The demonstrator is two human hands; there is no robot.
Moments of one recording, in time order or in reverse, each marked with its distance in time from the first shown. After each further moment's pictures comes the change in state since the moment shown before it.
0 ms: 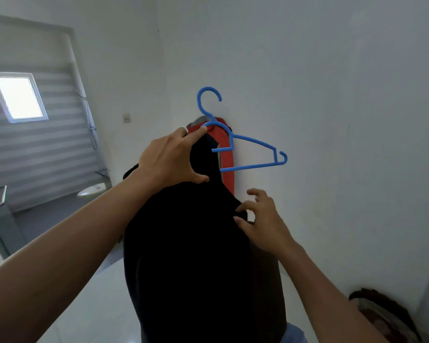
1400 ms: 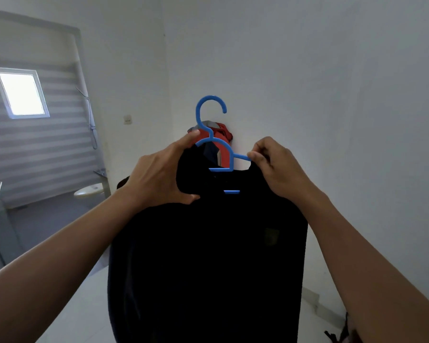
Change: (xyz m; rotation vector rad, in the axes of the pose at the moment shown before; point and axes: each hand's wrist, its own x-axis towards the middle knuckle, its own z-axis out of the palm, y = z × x) left_hand -0.020 -0.022 0.021 -0.205 0.152 0.149; right_hand 0.081 -0.053 -0.093 0.009 0.158 -0.215
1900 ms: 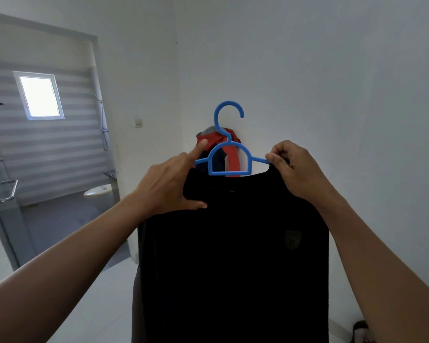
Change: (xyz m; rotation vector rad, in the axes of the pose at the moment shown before) left_hand -0.011 -0.002 -0.003 0.057 -0.115 -0.045; right_hand 0.001 0.001 -0.022 0.030 -0.007 0.033
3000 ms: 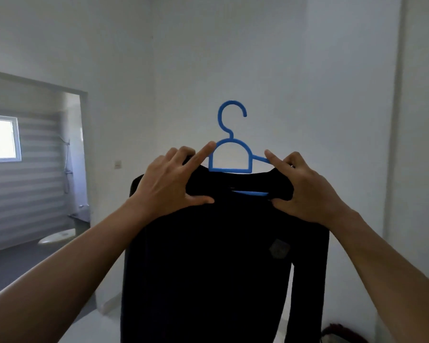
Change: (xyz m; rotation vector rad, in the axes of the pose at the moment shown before) left_hand -0.088 0.060 -0.192 0.093 0.382 0.230; right_hand -0.161 -0.190 -0.101 -0.713 0.123 -0.250
